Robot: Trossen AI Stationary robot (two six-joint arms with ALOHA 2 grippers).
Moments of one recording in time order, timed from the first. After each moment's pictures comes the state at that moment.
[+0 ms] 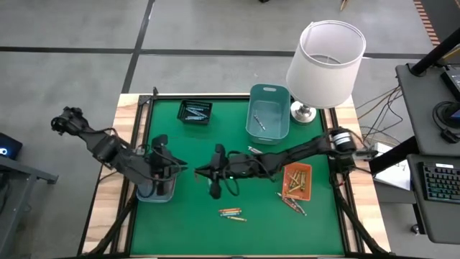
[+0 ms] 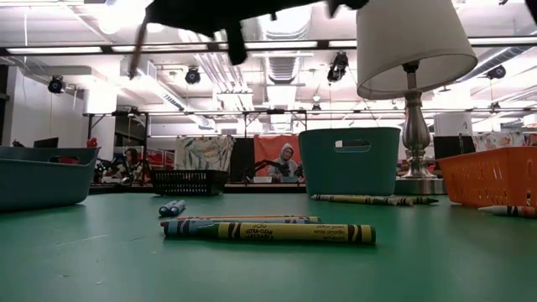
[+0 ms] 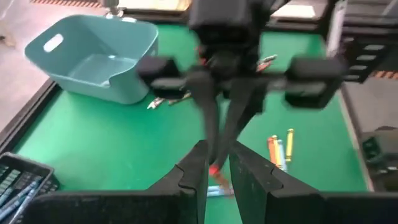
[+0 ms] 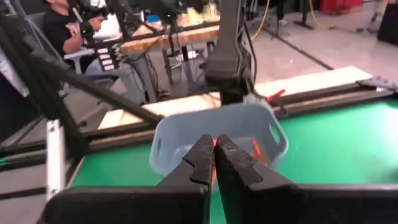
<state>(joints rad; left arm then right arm) -0.58 1.03 1.15 -0.81 -0.60 -0.46 0.18 1.99 1.43 0.41 0.20 0.21</state>
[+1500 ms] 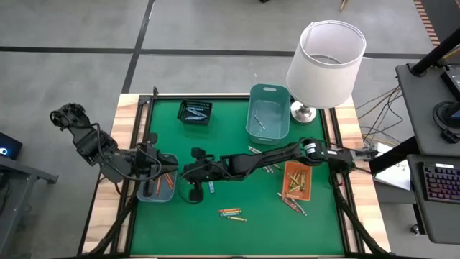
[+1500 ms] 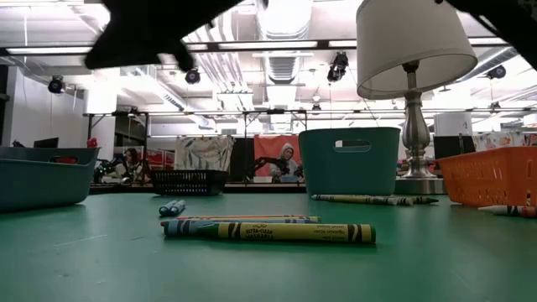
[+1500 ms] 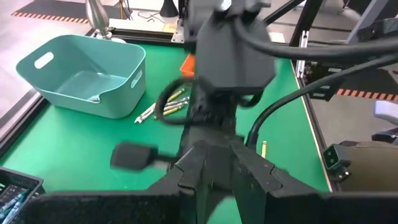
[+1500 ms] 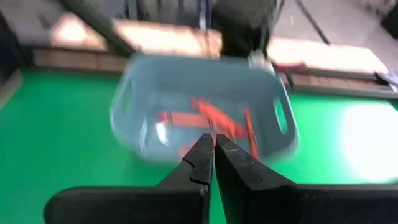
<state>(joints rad) -0.69 0.98 1.22 -0.88 -0.65 -0.51 0.16 2.35 2.08 -0.21 0.18 -0.02</state>
